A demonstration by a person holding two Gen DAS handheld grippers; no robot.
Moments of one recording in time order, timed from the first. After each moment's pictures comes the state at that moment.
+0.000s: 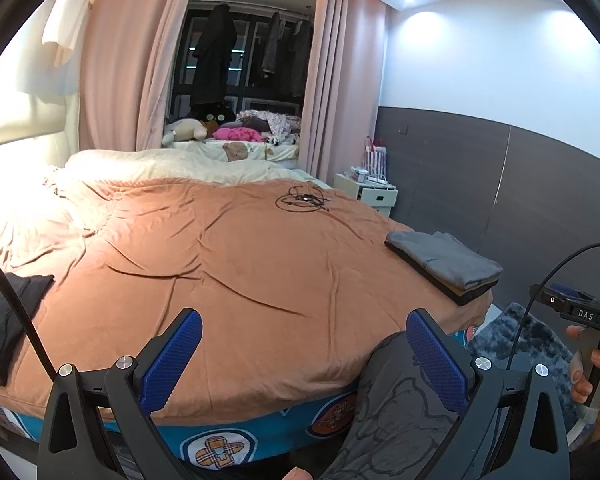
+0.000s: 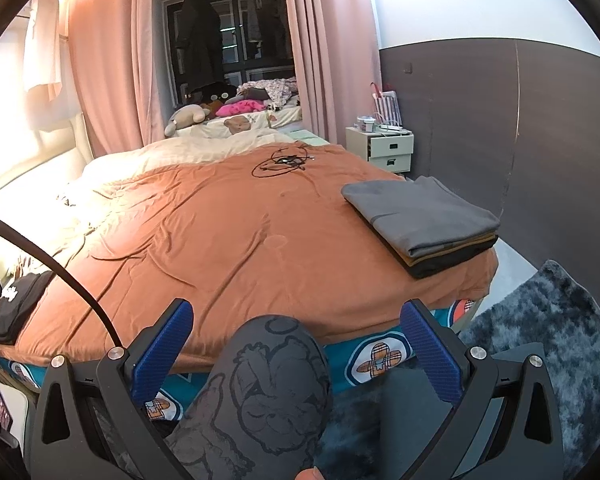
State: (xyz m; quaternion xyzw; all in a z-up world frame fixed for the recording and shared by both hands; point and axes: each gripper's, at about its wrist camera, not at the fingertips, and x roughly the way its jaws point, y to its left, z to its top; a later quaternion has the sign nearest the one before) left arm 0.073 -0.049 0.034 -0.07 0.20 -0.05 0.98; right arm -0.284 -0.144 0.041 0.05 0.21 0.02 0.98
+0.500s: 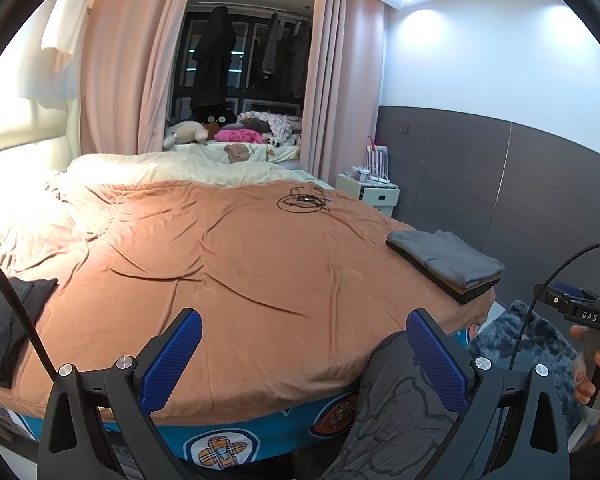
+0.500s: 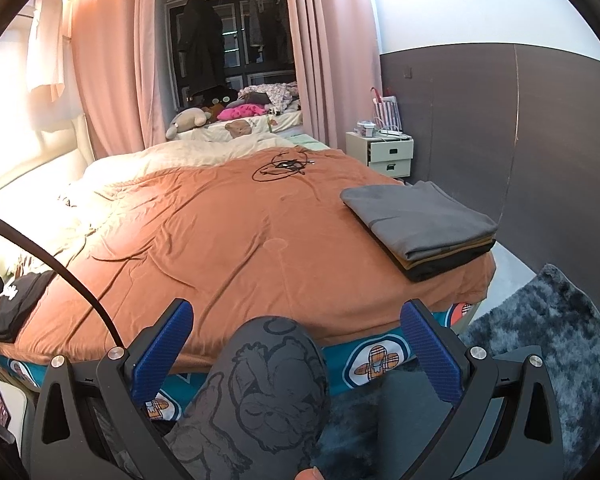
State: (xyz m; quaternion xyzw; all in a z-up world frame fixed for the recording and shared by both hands) left arm 0.070 -0.052 0.036 -0.06 0.20 -0.05 0.98; right arm -0.285 -0.152 0.038 0.04 0.21 0.03 0.98
